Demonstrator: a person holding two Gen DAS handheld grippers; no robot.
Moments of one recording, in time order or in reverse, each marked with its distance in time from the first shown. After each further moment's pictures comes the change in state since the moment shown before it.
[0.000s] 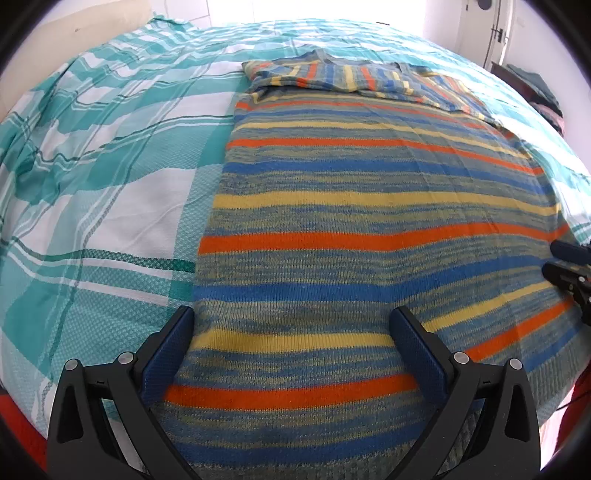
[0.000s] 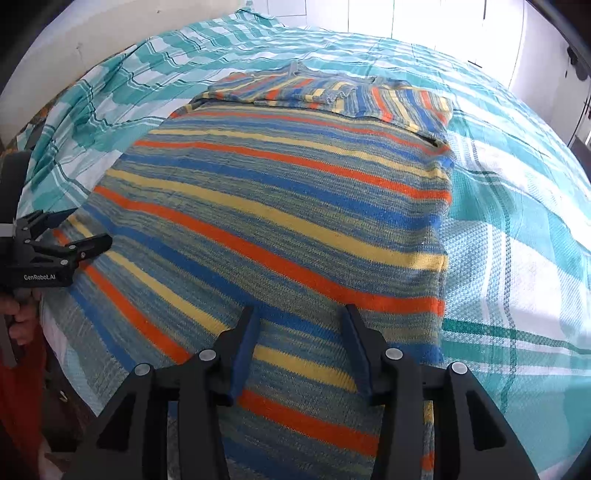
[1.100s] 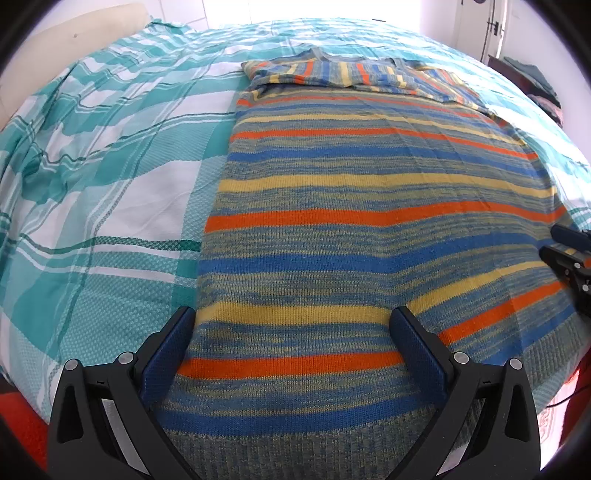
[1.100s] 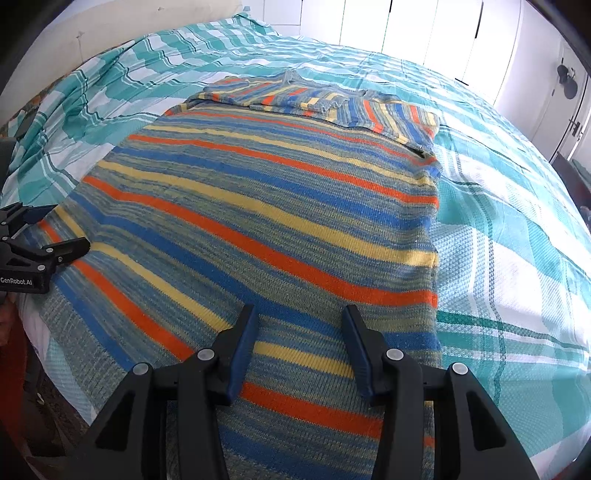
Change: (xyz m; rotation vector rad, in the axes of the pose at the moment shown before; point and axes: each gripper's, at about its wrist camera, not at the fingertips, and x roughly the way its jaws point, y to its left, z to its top) left arm -0.010 -0.003 -0.012 0.019 0.002 0.018; right arm -0.003 0.013 -0.010 -0.028 -0.045 -0.102
